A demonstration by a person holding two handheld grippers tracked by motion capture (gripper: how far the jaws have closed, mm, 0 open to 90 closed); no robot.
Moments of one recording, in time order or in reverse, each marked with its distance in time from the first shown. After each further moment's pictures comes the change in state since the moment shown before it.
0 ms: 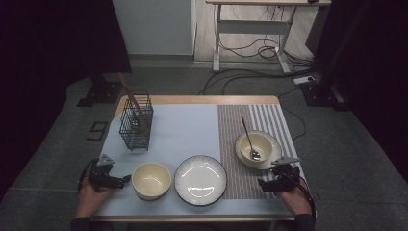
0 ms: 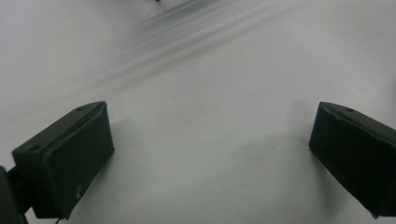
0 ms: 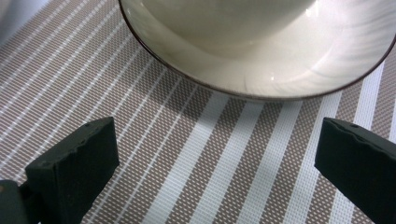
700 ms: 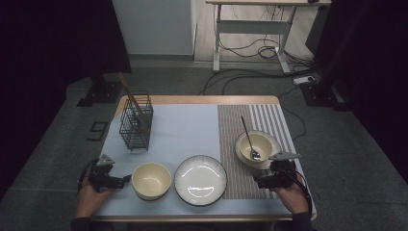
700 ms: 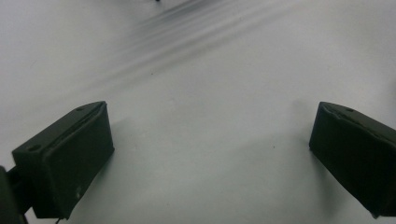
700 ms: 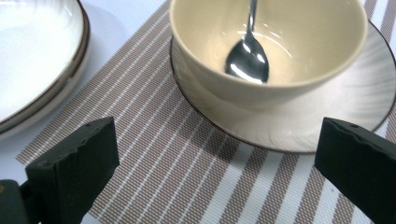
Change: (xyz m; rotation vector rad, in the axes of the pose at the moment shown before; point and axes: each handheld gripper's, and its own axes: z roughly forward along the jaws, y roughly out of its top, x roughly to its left) left arm 0.000 0.000 0.000 0.000 0.000 0.000; right arm 0.015 0.024 -0.020 -0.100 0.063 -0.015
